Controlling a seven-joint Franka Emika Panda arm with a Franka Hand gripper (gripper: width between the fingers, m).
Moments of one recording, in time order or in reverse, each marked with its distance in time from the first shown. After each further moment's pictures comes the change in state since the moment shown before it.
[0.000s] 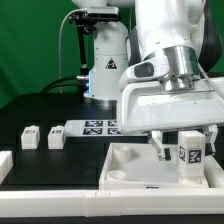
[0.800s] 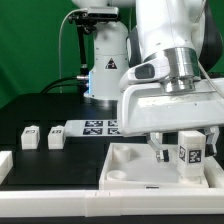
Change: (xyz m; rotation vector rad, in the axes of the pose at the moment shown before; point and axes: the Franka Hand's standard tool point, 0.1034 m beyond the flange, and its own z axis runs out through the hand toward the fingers) arm -0.002 -0.001 0.000 0.008 -0.046 0.008
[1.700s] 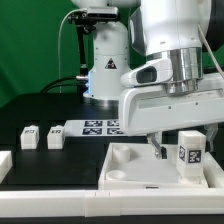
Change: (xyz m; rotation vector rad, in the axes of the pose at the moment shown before) arm 0.005 -0.002 -0.012 0.021 -0.130 0.056
